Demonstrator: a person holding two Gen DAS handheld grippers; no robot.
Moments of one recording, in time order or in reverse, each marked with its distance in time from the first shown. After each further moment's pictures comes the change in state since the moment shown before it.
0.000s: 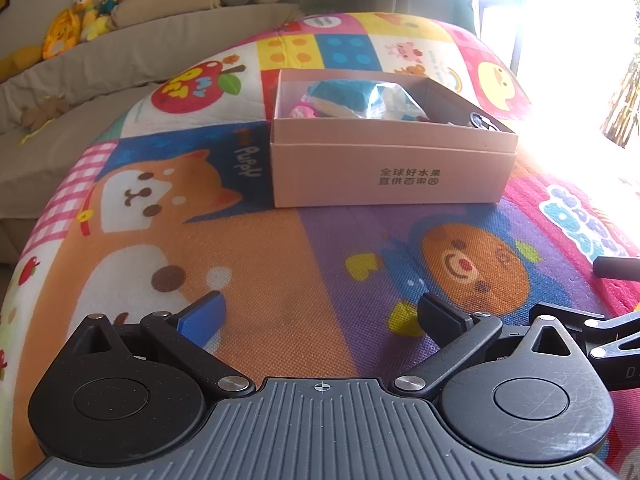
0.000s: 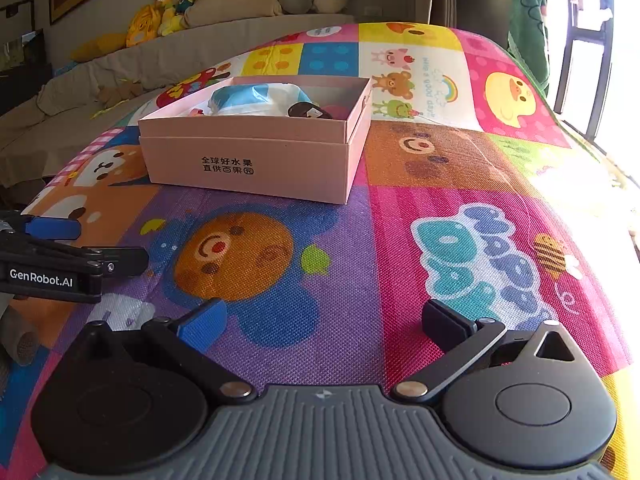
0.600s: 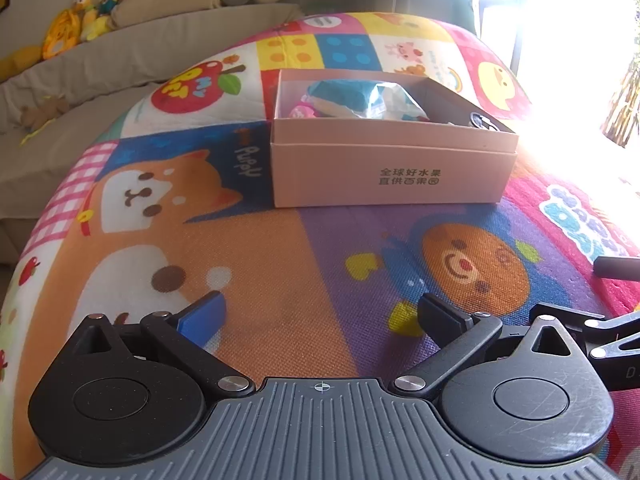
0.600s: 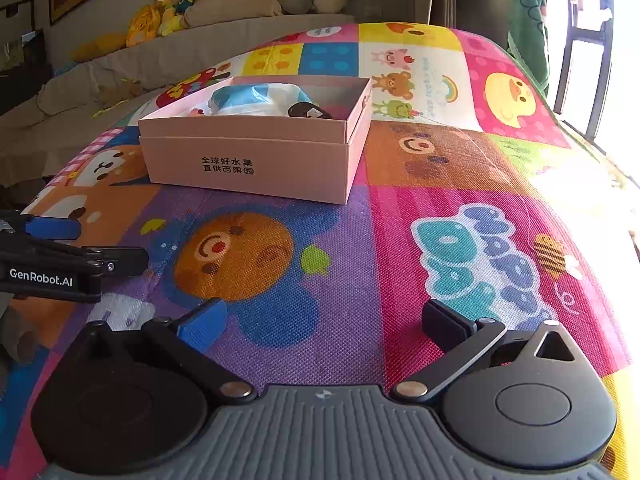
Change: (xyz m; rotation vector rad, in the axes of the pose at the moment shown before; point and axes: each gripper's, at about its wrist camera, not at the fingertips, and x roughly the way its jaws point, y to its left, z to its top) left arm -0.002 -0.002 -0.001 0.001 -0.001 -0.001; right arm 0.000 0.001 0.000 -0.001 -0.001 -0.001
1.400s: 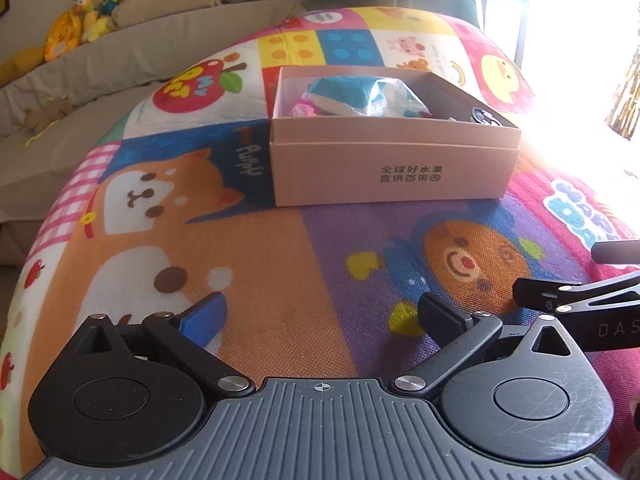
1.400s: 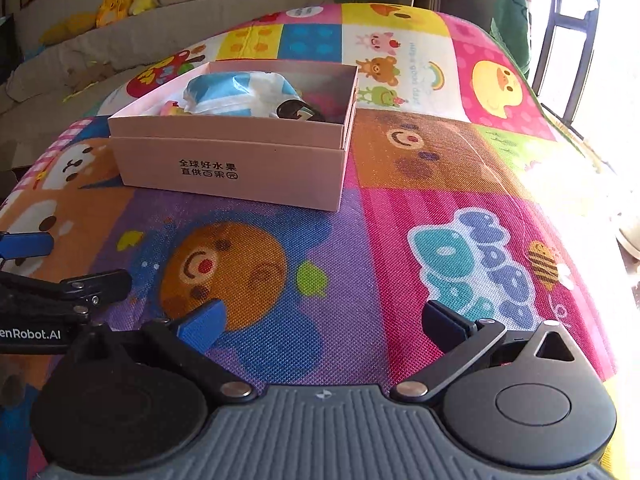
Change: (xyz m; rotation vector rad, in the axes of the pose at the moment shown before) left arm 0.002 -0.002 0.002 0.013 0.013 0.023; right arm 0.019 0.004 0.021 0.058 0.091 -0.066
